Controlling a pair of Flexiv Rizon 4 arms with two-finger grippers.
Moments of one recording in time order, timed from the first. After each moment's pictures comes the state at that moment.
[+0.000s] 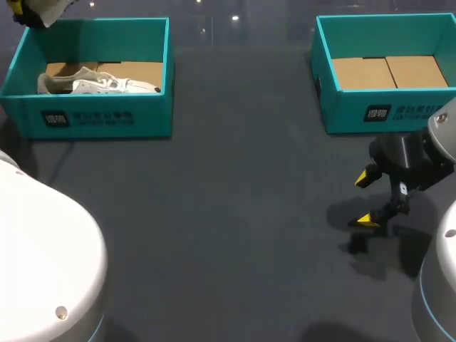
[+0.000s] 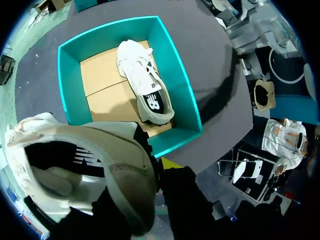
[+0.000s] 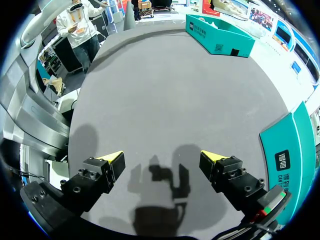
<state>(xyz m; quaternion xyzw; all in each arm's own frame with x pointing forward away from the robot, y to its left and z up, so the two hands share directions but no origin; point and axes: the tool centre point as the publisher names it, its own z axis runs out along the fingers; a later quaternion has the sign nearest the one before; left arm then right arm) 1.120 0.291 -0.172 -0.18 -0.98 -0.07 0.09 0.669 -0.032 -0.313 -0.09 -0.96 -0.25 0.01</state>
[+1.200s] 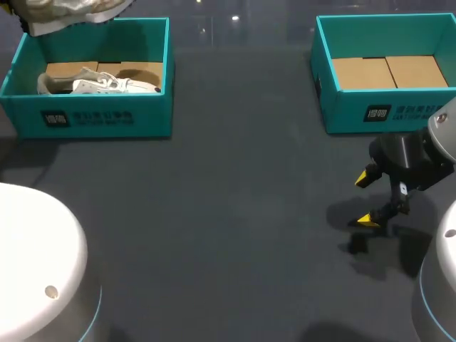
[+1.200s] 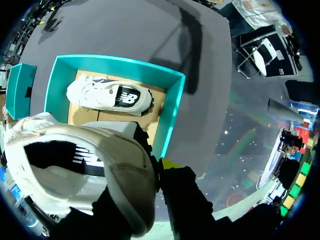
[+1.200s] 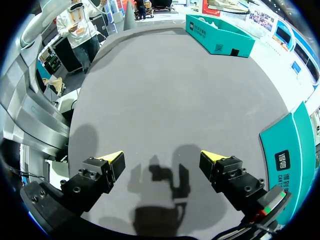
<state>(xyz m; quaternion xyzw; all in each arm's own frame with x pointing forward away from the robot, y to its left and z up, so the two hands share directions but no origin) 1.123 0.298 -0.175 -0.61 -0.79 -0.09 -0.01 0.668 -0.032 -0.313 -0.09 -0.96 -0.25 0.01</state>
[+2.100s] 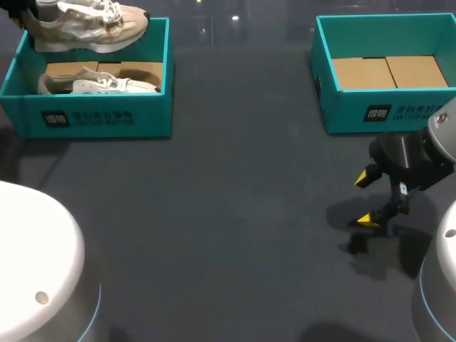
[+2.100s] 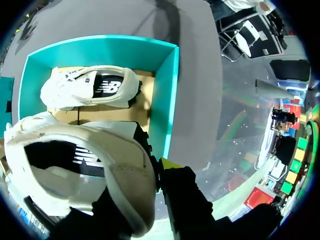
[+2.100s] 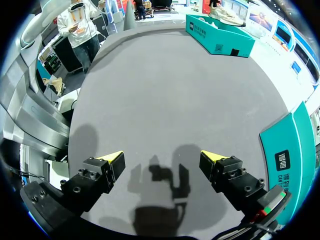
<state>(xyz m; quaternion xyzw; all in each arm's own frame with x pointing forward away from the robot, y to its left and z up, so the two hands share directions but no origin) 1.153 0.301 -0.233 -0.66 -0.74 -0.13 0.04 0.669 -0.032 -0.313 -0.09 -0.96 -0.25 0.01</state>
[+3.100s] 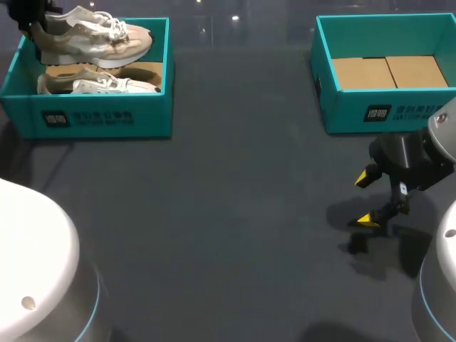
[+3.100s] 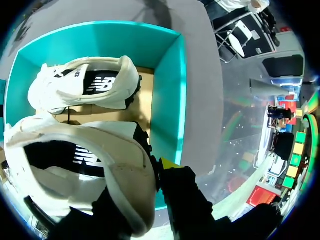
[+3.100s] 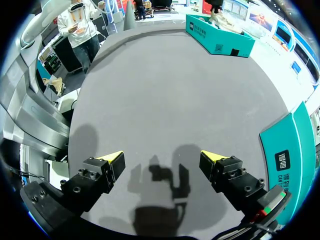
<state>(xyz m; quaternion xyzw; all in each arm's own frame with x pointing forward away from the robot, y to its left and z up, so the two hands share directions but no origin) 1.160 0.295 -0.276 -0.67 -0.73 -0.12 0.08 0.669 -0.032 -0.313 -0.09 -0.96 -0.25 0.01</state>
